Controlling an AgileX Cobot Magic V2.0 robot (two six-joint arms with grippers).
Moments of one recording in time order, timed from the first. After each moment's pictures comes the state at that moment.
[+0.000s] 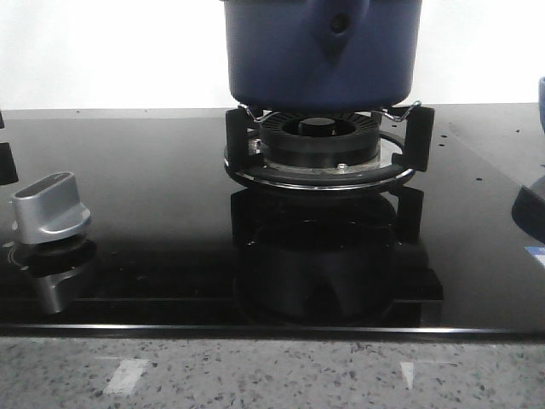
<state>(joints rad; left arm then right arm) -0.08 1.46 -1.53 -1.51 1.06 1.41 -0.33 1.19 -1.21 0.62 0.91 -0.38</state>
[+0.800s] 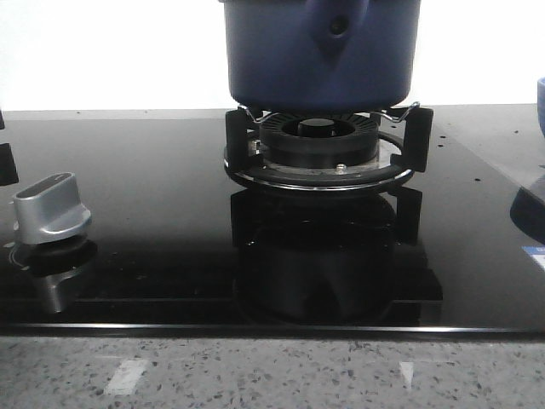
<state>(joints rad) -0.03 0.90 -1.10 -1.27 0.39 1.37 -0.11 0.79 -0.86 1.38 0.43 -1.26</state>
